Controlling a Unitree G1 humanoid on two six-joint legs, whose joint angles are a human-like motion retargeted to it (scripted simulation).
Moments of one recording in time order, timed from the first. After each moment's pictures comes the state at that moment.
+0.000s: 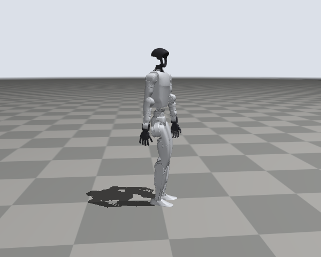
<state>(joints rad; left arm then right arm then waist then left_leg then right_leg) -0.13 0.17 0.17 1.56 0.09 0.03 -0.16 0.10 -0.14 -0.07 1.46 -0.34 0.09 0.18 -0.29 0.03 0.00 -0.09 -0.05 0.31 0.09 -0.06 0.17 -0.11 0.04 -0.18 0.19 -0.12 -0.03</state>
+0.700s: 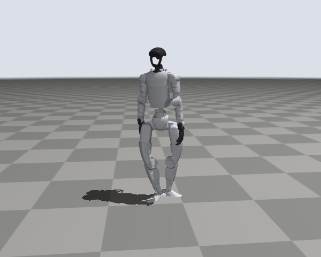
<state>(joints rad) -0.02 0.13 0.38 1.58 0.13 0.03 -0.11 -0.01 -0.15 -0.10 1.53 -0.19 0.16 0.20 -0.47 0.07 -0.05 0.17 0.16 1.39 0.10 -0.09 -0.09 -0.11 -0.08 -0.93 0.23 -0.22 0.03</state>
